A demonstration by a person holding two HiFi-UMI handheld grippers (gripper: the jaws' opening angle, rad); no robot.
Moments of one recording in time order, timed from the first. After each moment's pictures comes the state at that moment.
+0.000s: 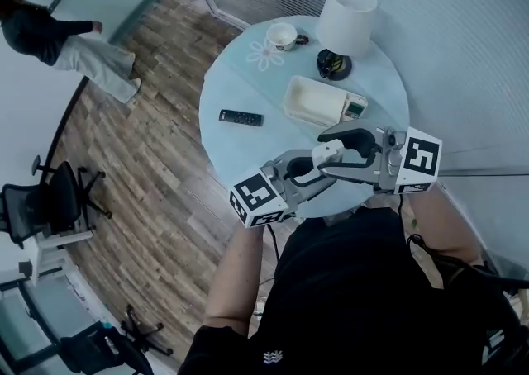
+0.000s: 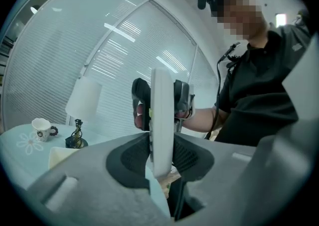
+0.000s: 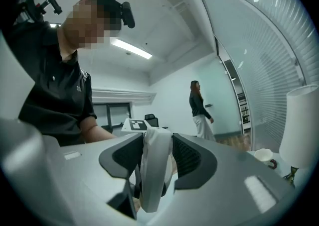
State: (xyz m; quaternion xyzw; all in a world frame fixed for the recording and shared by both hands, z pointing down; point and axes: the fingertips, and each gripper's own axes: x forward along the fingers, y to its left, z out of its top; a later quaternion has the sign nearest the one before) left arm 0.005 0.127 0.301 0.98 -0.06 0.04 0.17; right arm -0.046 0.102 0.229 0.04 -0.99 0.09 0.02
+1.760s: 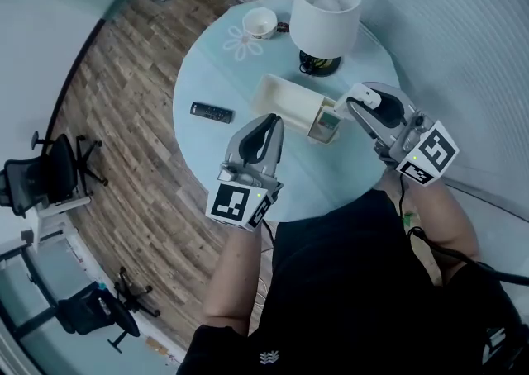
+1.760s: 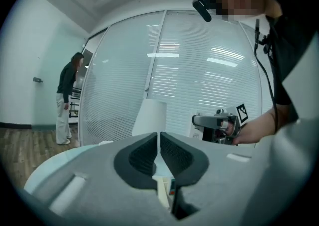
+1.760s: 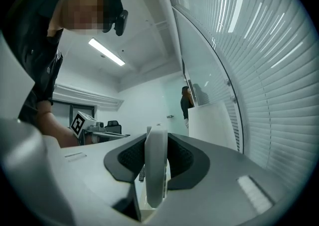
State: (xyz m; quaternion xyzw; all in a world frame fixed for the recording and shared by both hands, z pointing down) left arm 0.015 -0.037 0.321 0.87 -0.48 0.03 0.12; right arm 0.137 -0.074 0.288 0.23 -0.97 0.08 -0.02
